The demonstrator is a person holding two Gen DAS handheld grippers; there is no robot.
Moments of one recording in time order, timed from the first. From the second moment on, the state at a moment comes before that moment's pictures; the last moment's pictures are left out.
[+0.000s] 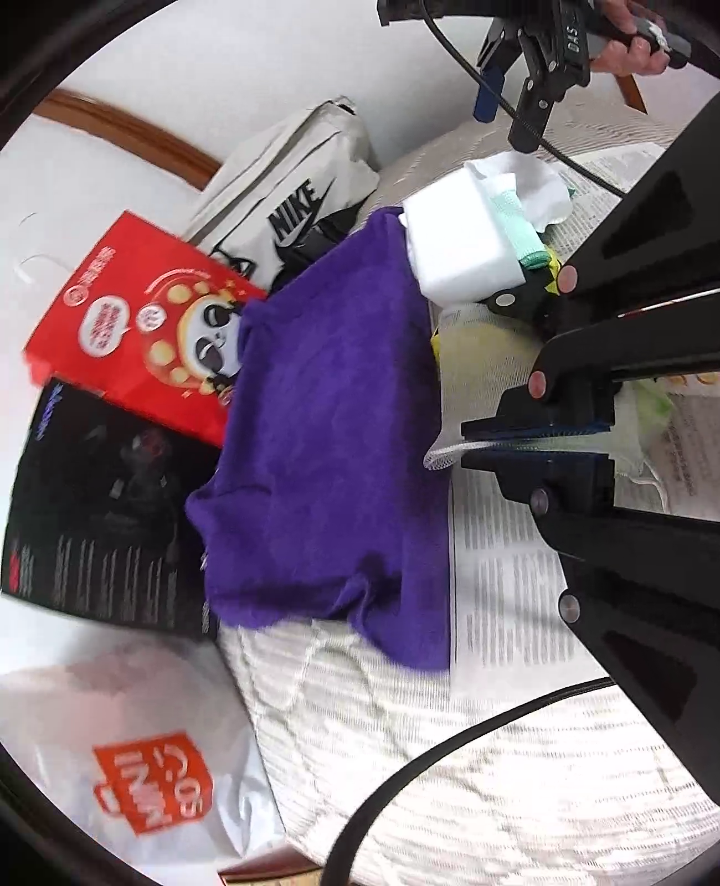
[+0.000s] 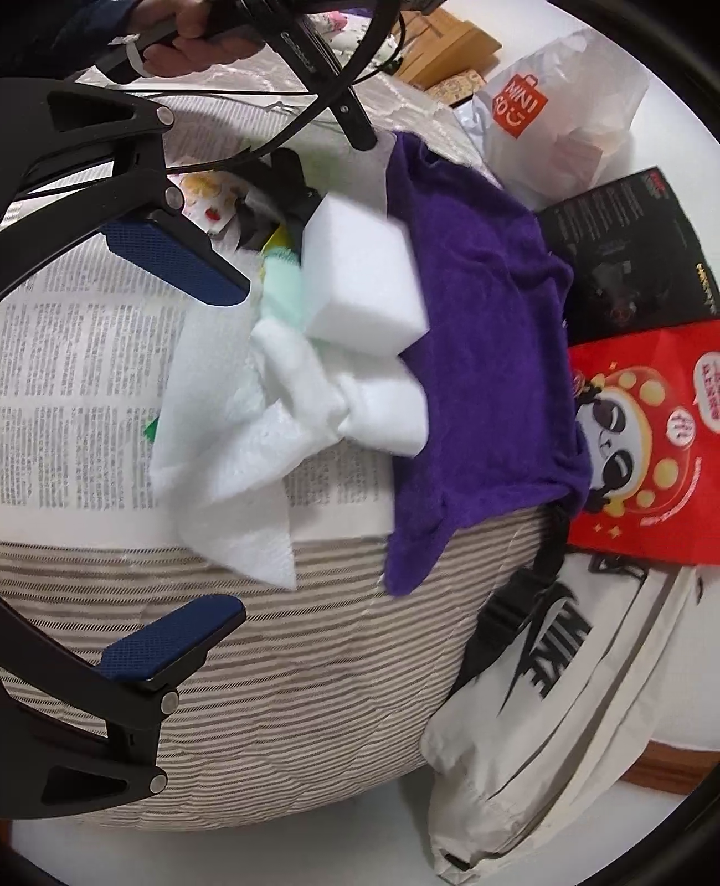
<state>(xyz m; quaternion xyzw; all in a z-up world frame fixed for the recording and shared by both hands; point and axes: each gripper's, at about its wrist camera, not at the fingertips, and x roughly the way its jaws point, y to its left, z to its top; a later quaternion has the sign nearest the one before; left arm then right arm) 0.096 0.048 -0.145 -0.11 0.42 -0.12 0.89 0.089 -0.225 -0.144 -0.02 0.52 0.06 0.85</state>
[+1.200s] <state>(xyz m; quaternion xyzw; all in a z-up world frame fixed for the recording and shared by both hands) 0.073 0.098 -0.145 -0.16 0.42 -0.10 0.89 0.118 -0.139 -0.144 -0.06 0.45 0.06 0.89</state>
